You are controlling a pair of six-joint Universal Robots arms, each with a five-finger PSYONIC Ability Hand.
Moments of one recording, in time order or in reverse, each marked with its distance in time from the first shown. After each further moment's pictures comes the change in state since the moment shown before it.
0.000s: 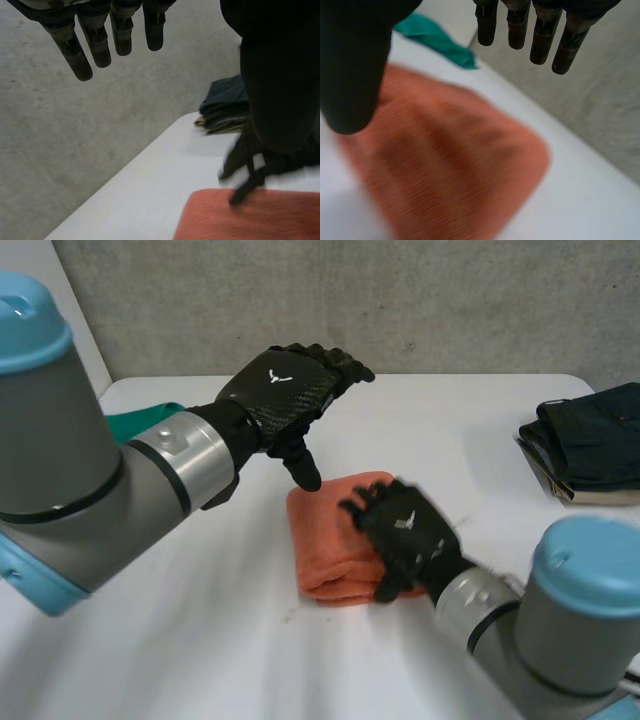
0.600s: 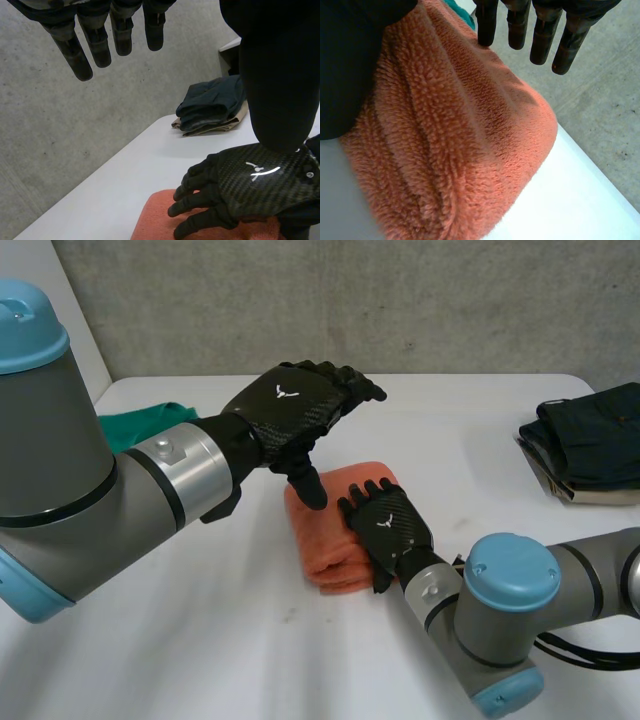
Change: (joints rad) left arm 0.014 0.011 -0.021 -0.037 0.087 -0.019; right arm 0.031 0.338 -0.153 -0.243 0.087 -0.177; left_hand 0.000 0.000 -0.002 0.000 0.000; right_hand 0.000 0.000 0.000 0.000 0.000
